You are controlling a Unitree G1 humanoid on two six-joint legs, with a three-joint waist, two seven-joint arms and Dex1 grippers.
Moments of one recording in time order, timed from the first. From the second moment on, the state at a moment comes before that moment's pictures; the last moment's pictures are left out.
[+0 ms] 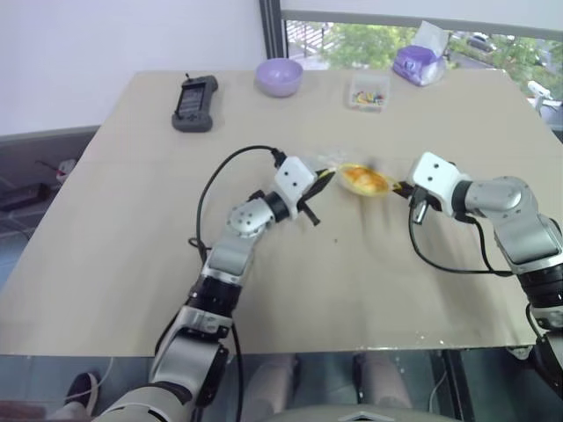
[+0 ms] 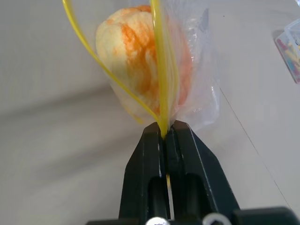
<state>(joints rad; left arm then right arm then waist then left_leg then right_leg) -0.59 0.23 -0.17 0.23 -0.04 -0.03 -0.62 -0.60 -0.74 0.22 0.04 -0.07 0.30 0.88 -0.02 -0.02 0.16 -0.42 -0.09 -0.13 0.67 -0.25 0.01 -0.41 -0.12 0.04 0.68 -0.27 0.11</state>
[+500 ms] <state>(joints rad) -0.85 0.27 -0.12 0.32 -0.04 -0.08 -0.57 -0.84 -0.82 0.15 0.07 -0.10 0.26 0.81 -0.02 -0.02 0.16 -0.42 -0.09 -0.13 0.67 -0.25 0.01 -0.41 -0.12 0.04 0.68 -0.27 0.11</state>
